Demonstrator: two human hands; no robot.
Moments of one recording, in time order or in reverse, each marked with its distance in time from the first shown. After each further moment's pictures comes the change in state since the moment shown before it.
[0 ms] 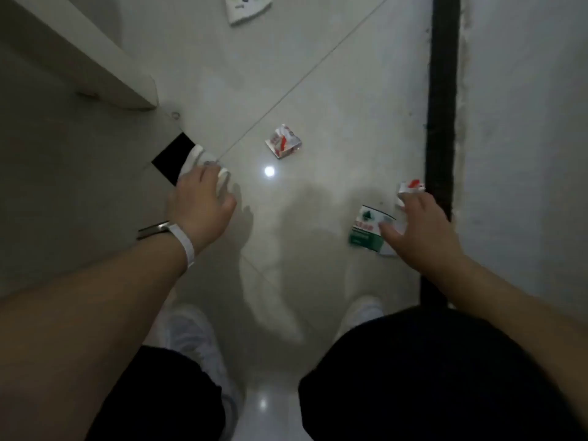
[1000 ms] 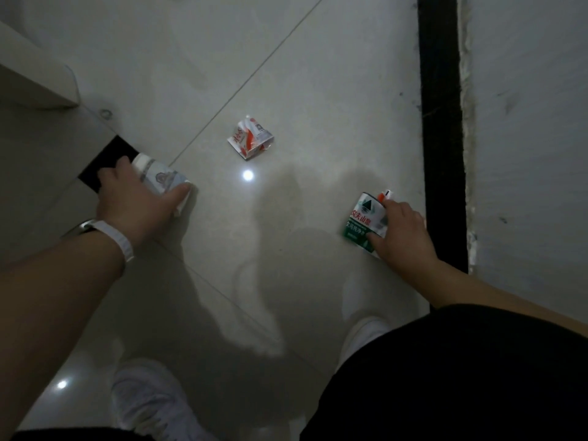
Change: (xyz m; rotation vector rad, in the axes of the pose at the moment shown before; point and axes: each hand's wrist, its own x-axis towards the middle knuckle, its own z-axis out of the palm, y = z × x) left_hand 0.061 -0.038 0.054 -0.120 -0.059 -0.424; right_hand 0.043 0.039 0.083 0.057 -0.043 0.131
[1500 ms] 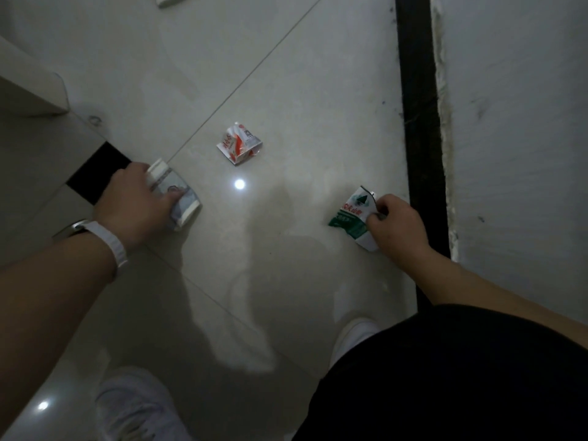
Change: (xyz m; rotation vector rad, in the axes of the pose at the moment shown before) left_hand -0.013 0.023 -0.011 0.020 -0.039 0.152; right_hand 0.009 -0.008 -0.023 0.269 0.102 0.090
